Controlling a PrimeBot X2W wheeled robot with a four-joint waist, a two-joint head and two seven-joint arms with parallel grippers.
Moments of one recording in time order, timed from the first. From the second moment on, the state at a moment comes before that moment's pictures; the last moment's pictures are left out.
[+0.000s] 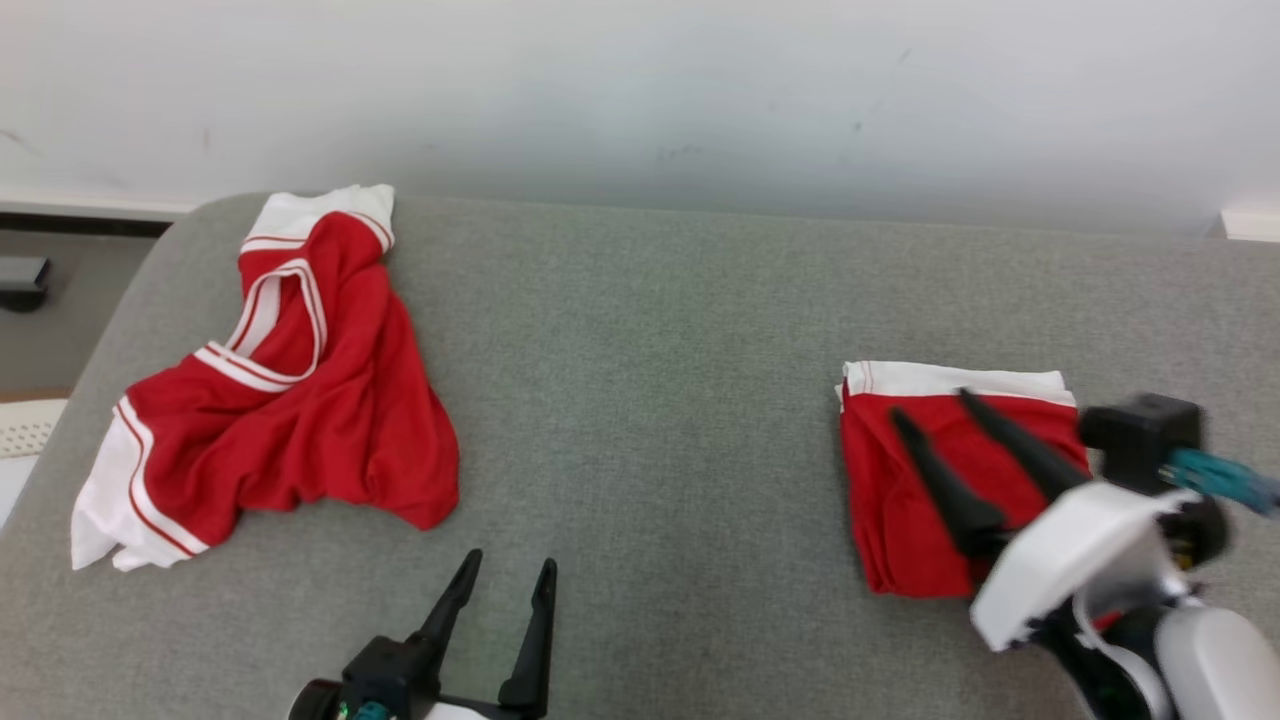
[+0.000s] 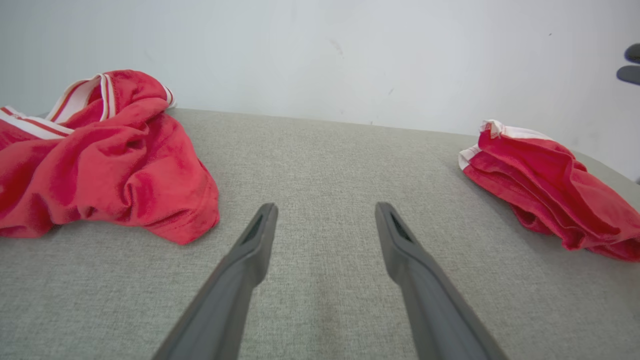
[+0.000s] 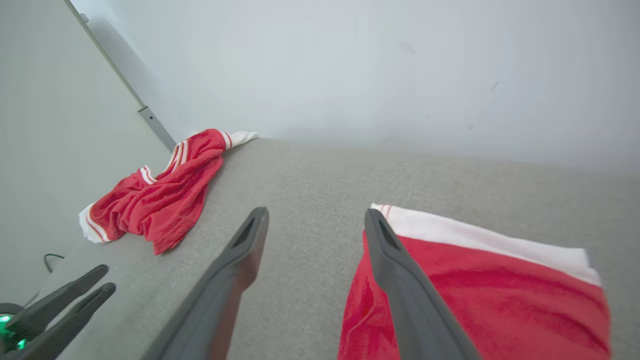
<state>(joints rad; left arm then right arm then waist) -0.07 0.05 -0.27 0.22 -0.17 0.02 -0.26 -0.30 -0.13 0.22 -0.03 0.53 0.13 0.40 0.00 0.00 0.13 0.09</state>
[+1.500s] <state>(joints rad) 0.04 0.05 -0.19 0.20 -0.11 0.00 -0.26 0.10 -0.21 -0.04 0.18 0.40 0.13 -0.26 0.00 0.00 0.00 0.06</state>
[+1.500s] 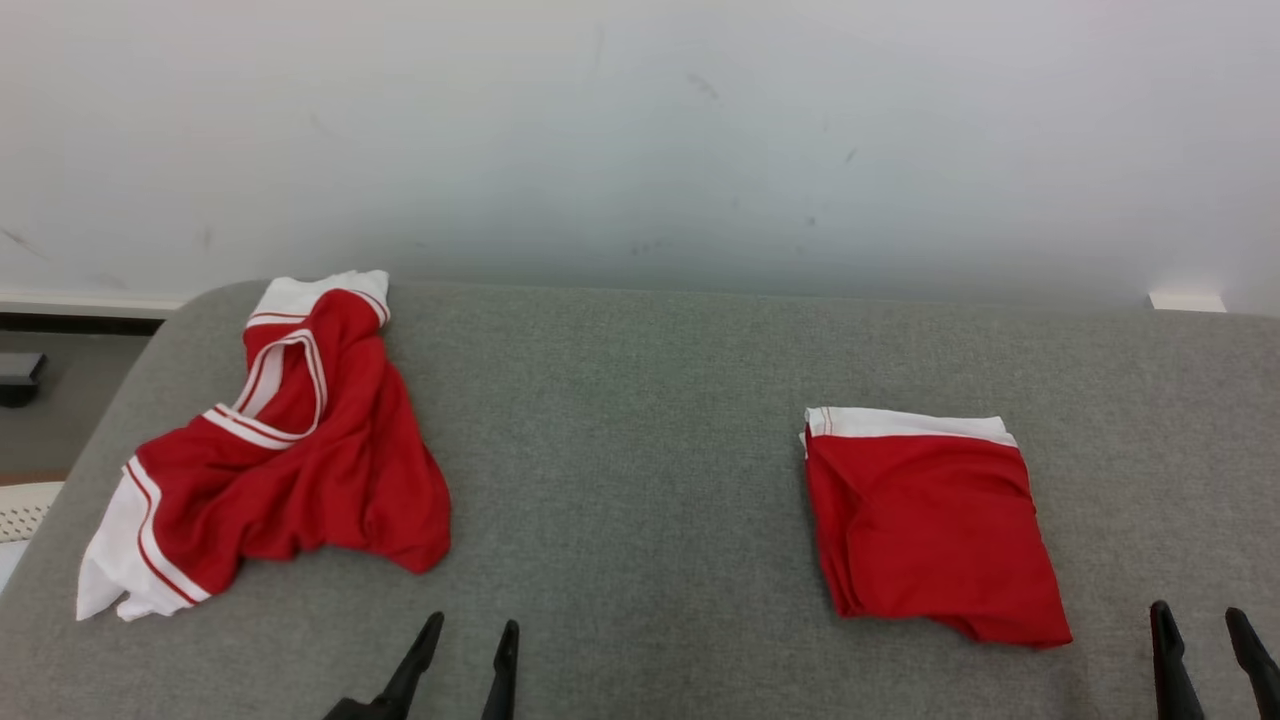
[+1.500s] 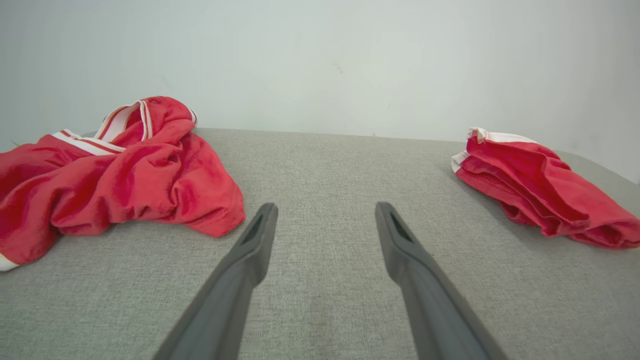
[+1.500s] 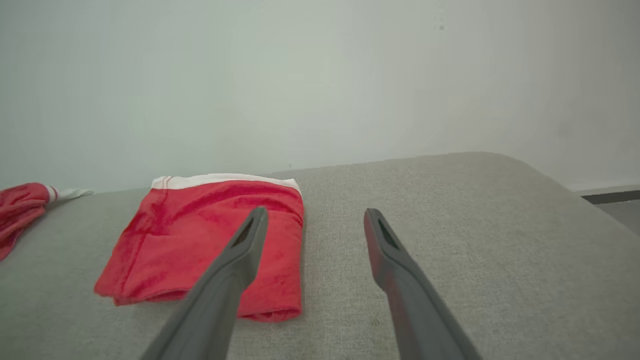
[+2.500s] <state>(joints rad) -0.12 0.05 -0.25 0.16 -0.13 0.01 -0.26 -0.42 -0.36 0.05 0.40 1.03 0.13 0.72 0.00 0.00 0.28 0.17</state>
